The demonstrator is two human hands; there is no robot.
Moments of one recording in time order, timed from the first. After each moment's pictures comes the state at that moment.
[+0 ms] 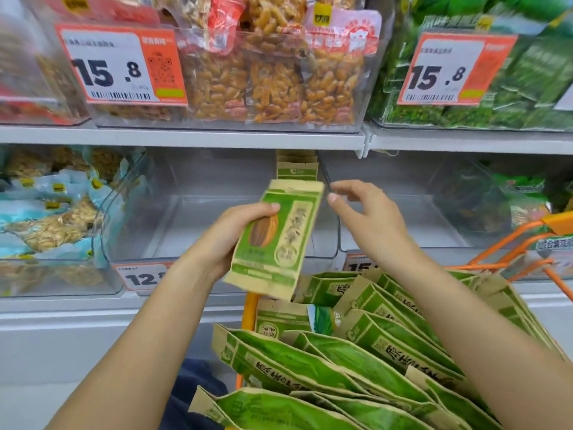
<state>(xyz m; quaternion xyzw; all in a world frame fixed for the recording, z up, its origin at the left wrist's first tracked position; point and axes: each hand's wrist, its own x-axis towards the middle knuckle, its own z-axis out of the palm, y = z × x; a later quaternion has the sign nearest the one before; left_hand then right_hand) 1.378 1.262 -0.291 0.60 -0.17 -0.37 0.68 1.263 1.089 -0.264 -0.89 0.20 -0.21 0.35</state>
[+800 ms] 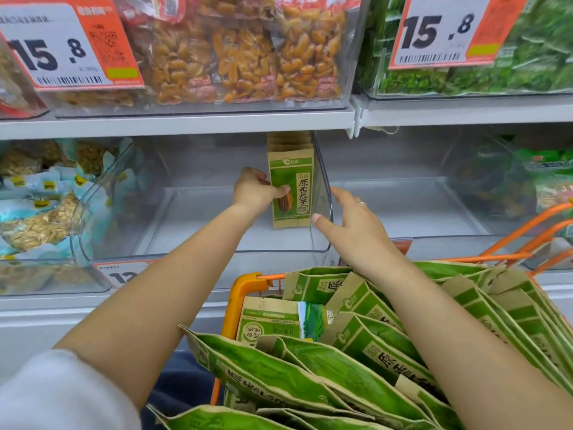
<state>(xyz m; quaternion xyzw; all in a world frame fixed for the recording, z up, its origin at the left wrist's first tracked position) 1.459 1.166 -0.338 0.82 -0.12 -0.12 0.54 1.272 1.076 -0.308 -0.90 0.21 -0.13 0.34</state>
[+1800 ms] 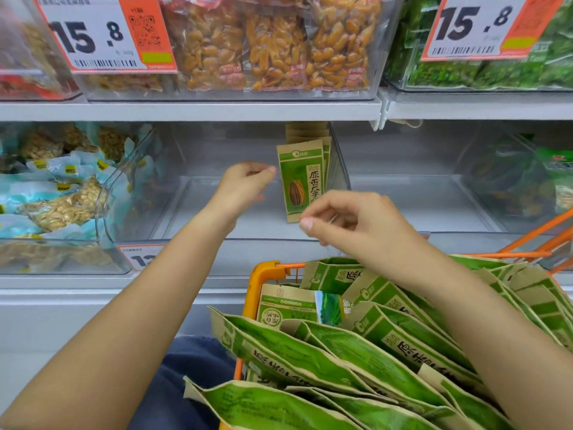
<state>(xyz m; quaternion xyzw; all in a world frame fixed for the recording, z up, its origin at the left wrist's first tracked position) 1.426 1.227 -0.306 0.77 -0.16 -0.14 0.60 1.243 1.110 -0.265 -0.89 0.02 -0.11 0.44</state>
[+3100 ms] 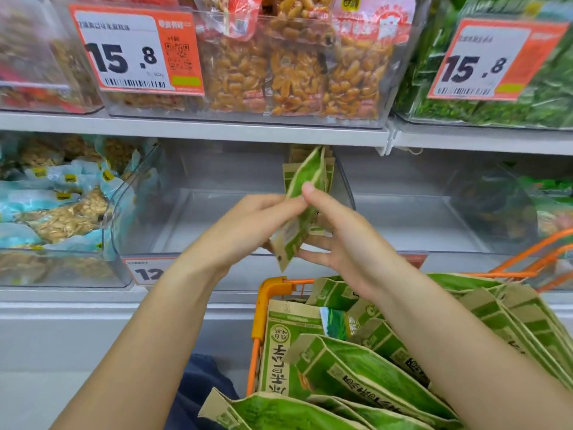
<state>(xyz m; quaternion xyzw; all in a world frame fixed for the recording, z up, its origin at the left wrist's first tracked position) 1.358 1.272 -0.260 0.74 -0.32 -0.25 0.53 1.271 1.150 -0.257 -0.62 0.18 -0.03 0.76</state>
